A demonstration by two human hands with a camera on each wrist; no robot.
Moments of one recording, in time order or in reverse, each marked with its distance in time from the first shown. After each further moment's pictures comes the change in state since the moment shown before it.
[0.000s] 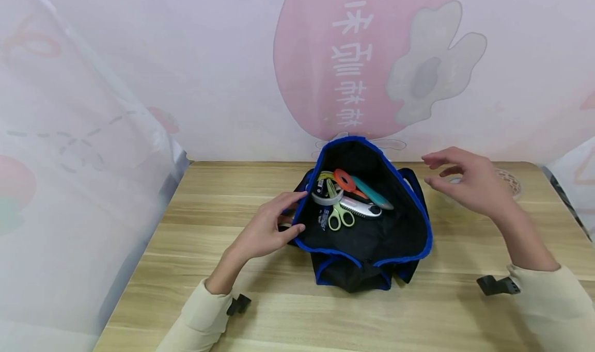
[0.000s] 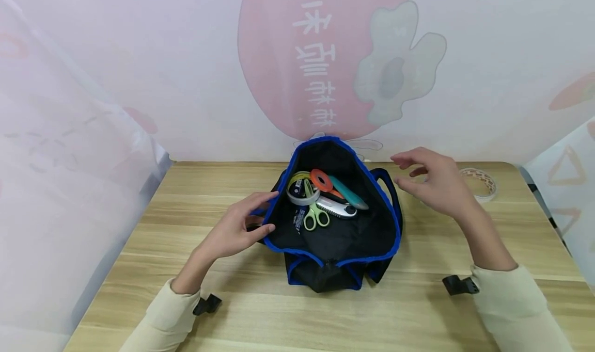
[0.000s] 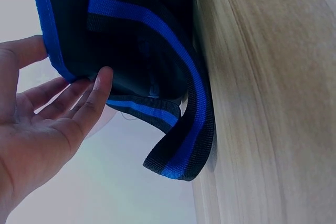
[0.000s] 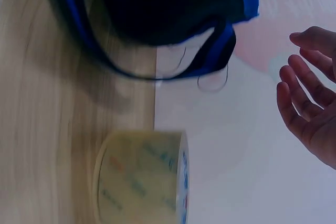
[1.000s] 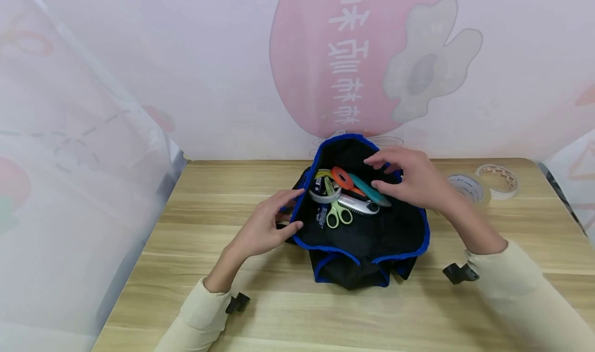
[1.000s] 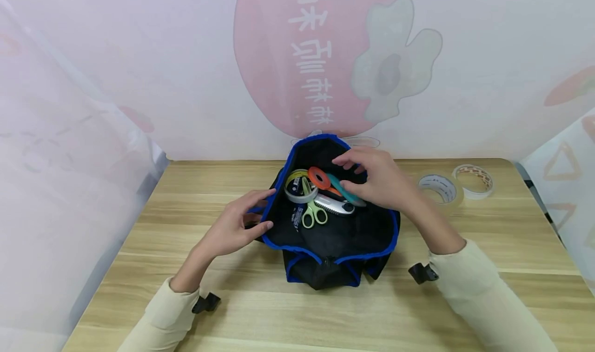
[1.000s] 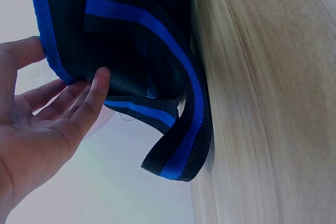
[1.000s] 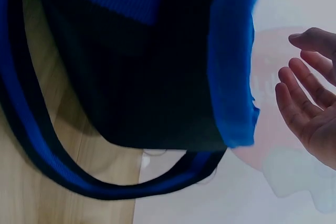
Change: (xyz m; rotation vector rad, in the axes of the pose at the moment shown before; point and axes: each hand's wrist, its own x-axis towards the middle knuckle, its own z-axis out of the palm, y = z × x) left_hand 0.001 0.000 0.001 -0.015 0.020 0.007; right_hand 0.042 -0.054 0.049 0.036 -0.189 -0.156
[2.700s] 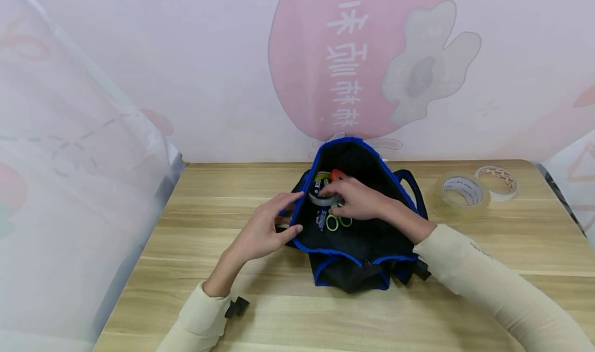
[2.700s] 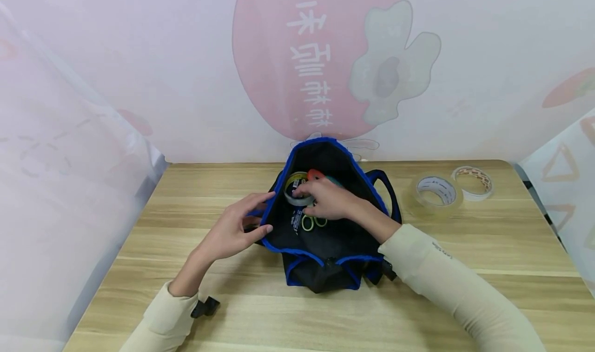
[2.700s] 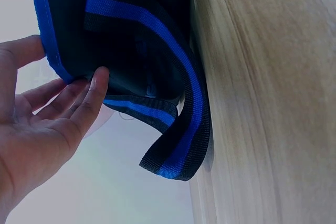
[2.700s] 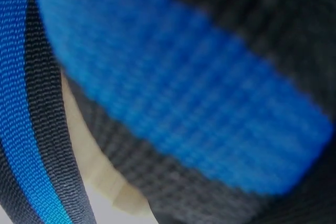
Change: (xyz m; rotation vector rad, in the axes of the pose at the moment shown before) left_hand 0.002 -0.003 0.000 -0.023 -0.010 -0.012; right_hand 0.044 0.013 0.100 0.023 -0.456 0.084
